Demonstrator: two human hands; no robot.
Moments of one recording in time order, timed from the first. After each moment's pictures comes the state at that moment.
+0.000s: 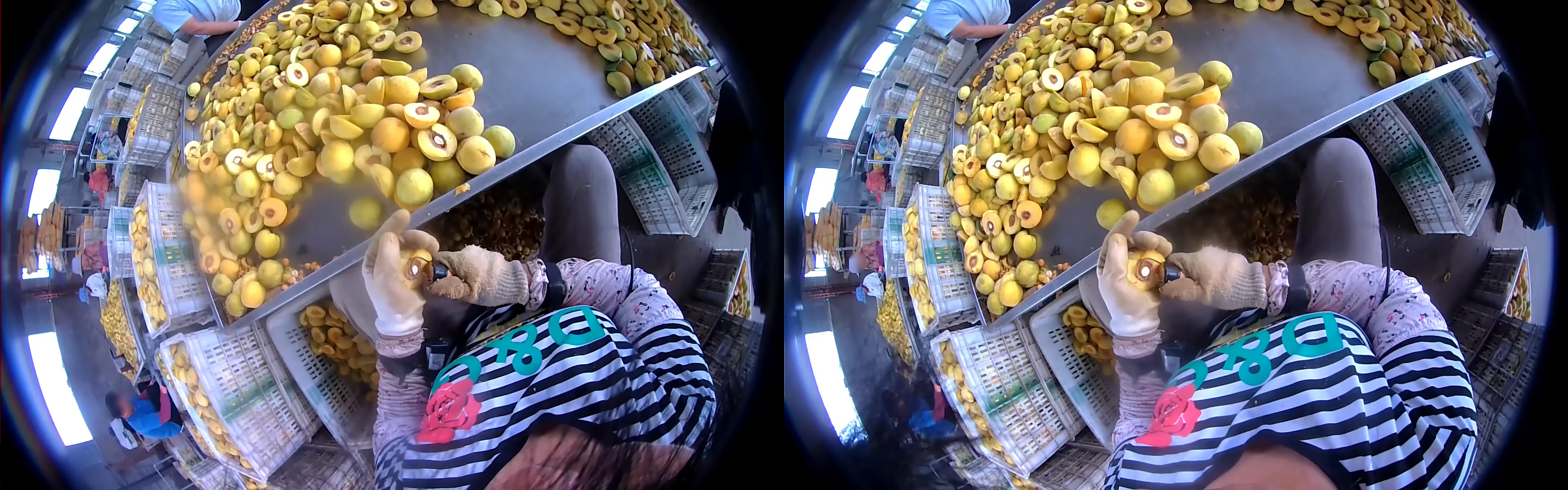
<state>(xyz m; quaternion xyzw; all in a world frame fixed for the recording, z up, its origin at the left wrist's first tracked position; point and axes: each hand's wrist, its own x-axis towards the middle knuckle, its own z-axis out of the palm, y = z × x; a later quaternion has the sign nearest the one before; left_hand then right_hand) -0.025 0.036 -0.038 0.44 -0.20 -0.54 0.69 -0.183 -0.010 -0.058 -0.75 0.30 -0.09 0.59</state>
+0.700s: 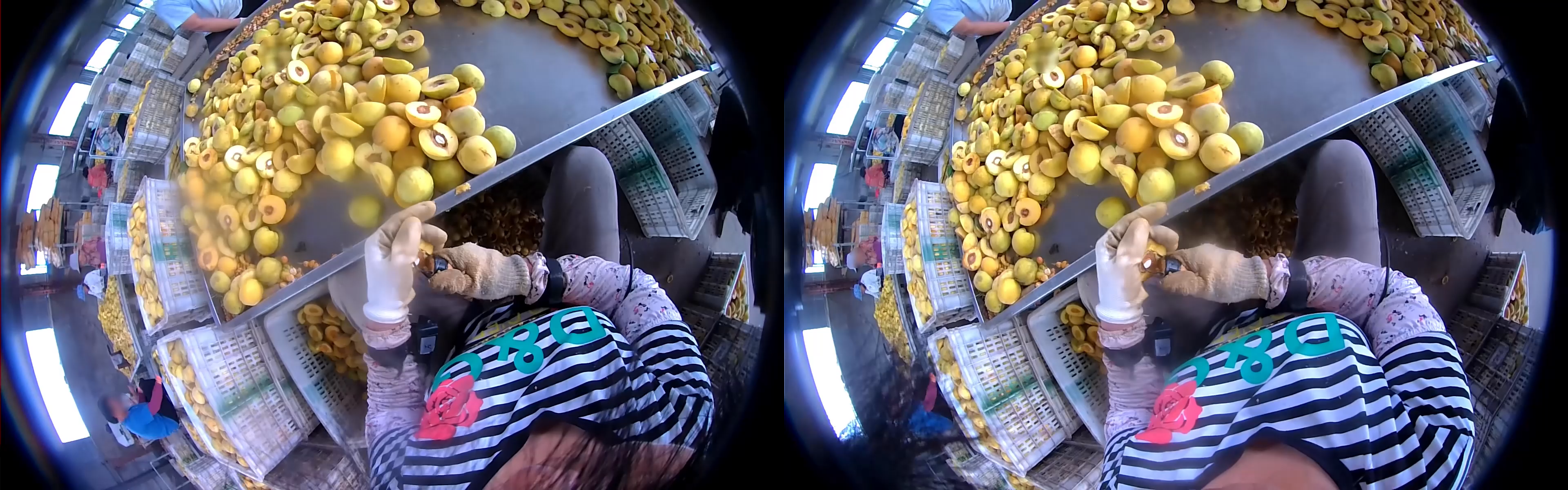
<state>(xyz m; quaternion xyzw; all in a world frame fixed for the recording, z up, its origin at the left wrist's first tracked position) -0.015 0.015 -0.023 0.54 -0.32 -0.58 0.53 -0.189 -0.012 -0.060 -0.64 0.24 -0.12 0.72</state>
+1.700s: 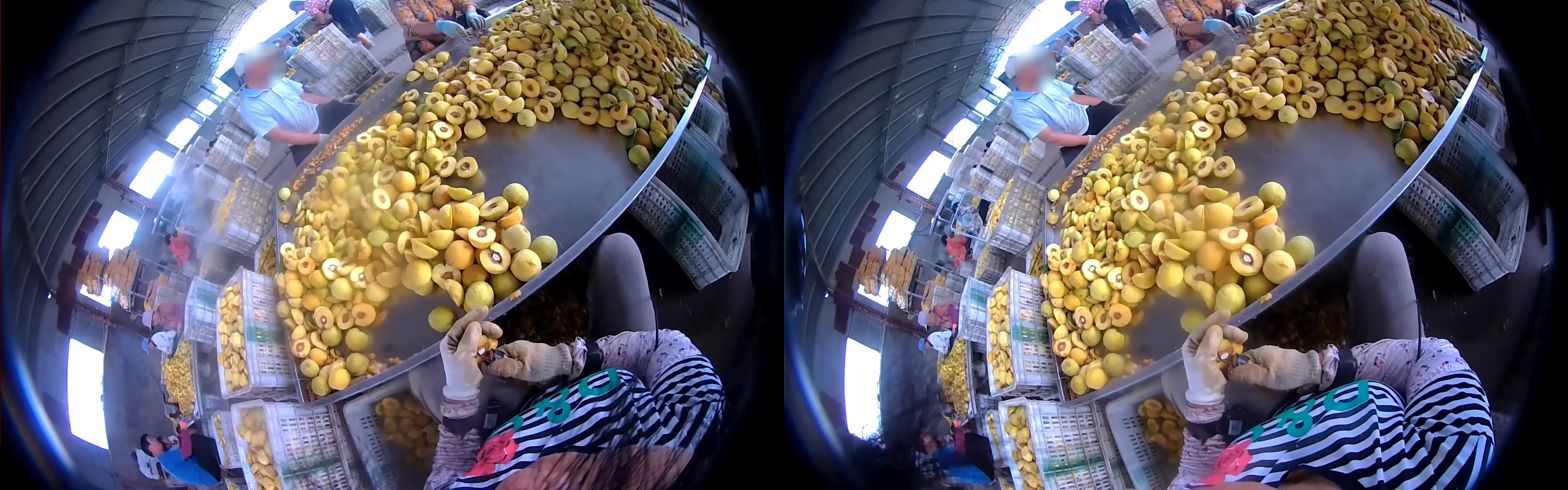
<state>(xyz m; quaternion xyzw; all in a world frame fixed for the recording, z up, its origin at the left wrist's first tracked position) -0.021 0.022 -0.029 0.45 -0.32 -0.57 0.61 -0.192 -0.006 -0.045 -0.58 0.25 -0.11 0.77</state>
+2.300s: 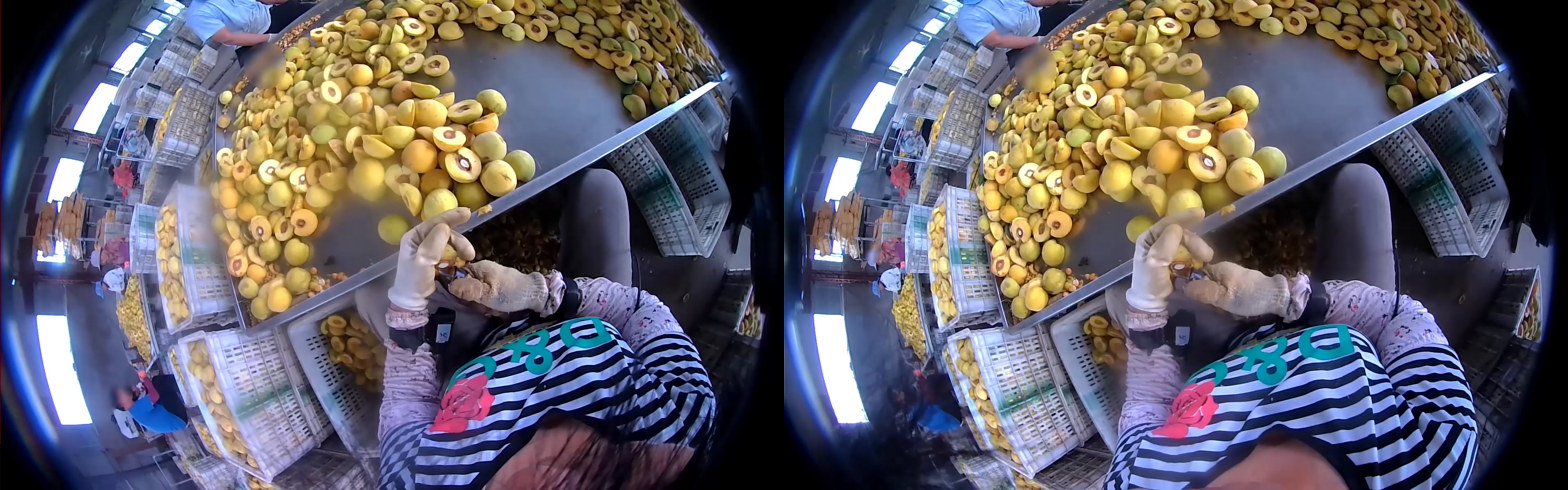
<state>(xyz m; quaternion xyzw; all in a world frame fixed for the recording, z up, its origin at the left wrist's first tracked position) -0.004 -0.007 -0.030 0.43 -0.37 -0.65 0.51 -0.186 -0.011 -0.040 -0.54 0.30 -0.09 0.78</state>
